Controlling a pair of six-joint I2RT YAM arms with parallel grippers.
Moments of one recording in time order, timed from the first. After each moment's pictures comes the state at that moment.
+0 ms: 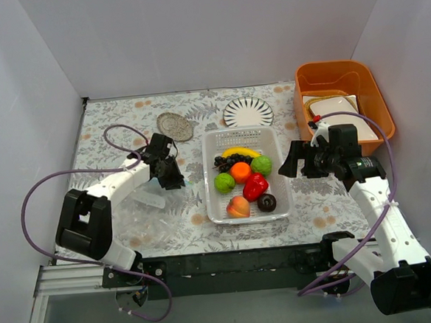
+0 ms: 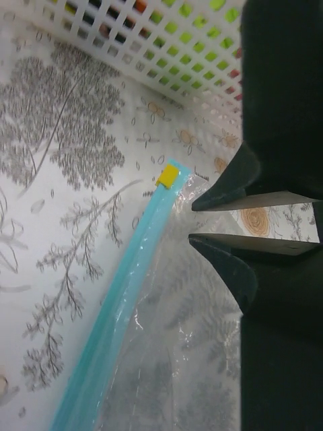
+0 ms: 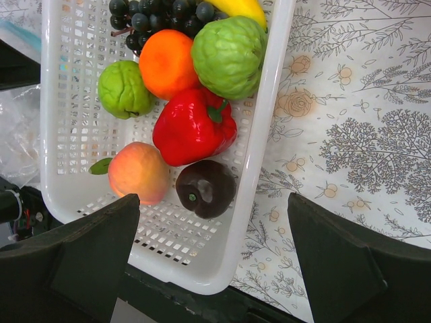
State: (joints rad) left arm -0.39 1.50 0.92 -0.58 0.07 -0.72; right arm 0.13 0.94 0.89 -0.77 -0.43 0.23
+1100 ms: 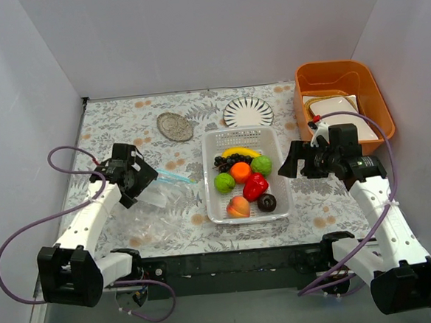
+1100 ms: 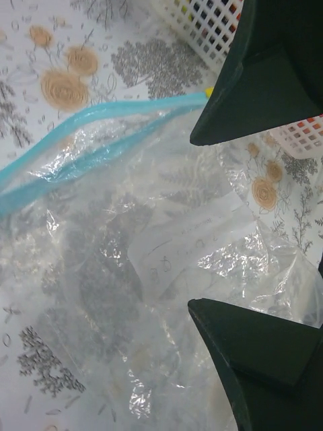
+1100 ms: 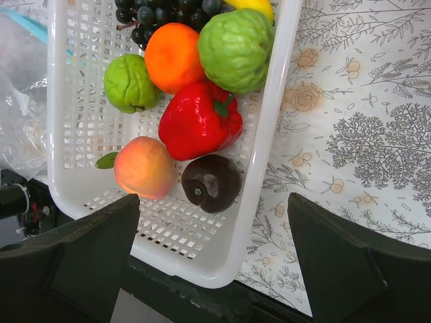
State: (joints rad) left arm -0.17 1.15 0.88 -0.81 -0.17 -0.92; right arm 0.13 0.94 0.91 -0.79 -0.44 0.24
